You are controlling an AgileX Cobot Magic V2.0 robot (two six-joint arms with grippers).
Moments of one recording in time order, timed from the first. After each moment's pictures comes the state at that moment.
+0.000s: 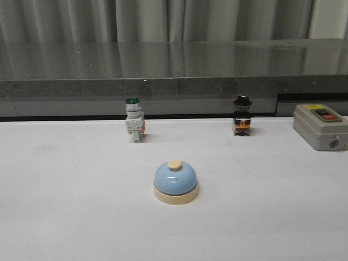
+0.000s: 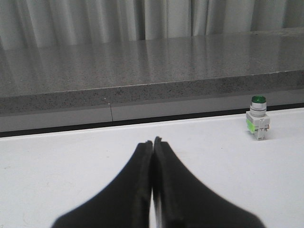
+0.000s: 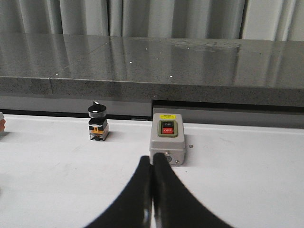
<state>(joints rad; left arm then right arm) -0.10 0.00 0.00 0.09 0.12 -0.02 0.07 -0.01 0.03 -0.02 0.07 0.01</state>
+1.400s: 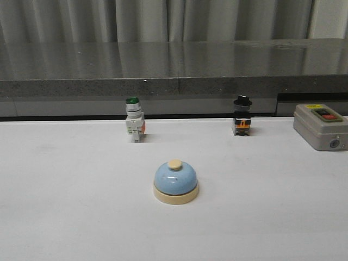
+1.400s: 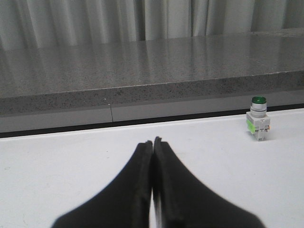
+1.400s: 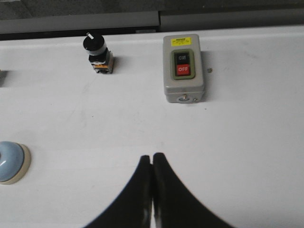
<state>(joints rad) -0.10 0.00 0.00 0.09 0.12 -0.02 0.07 0.87 -0.73 0.06 0.60 0.09</state>
